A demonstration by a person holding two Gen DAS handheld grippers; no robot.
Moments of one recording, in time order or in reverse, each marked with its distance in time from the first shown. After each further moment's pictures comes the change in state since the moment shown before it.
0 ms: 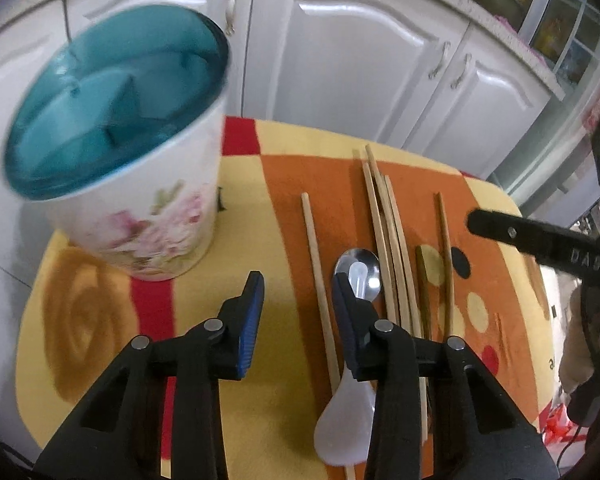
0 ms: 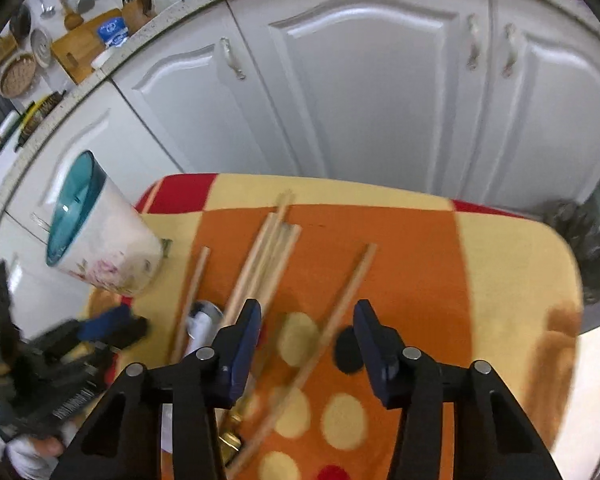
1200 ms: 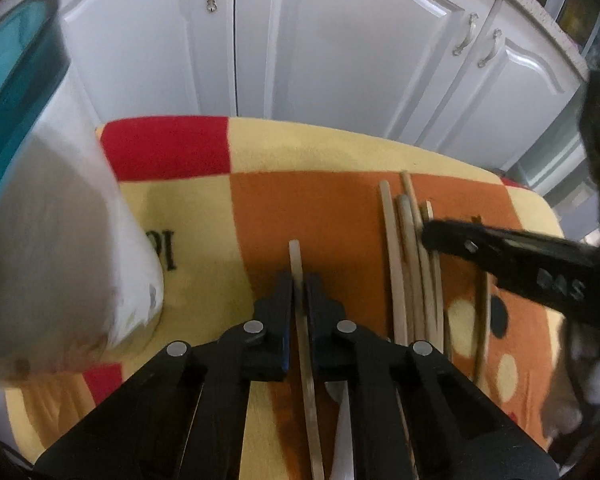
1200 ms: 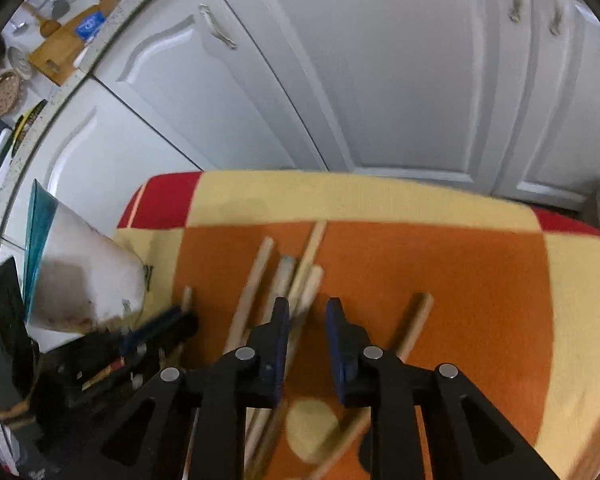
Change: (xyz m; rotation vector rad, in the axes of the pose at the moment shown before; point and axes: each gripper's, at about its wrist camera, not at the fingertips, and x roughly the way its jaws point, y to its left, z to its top) left arm 0.061 -0.016 0.037 -0.010 0.097 0.055; right arm 0.079 -0.006 0.039 0.045 0.110 0.092
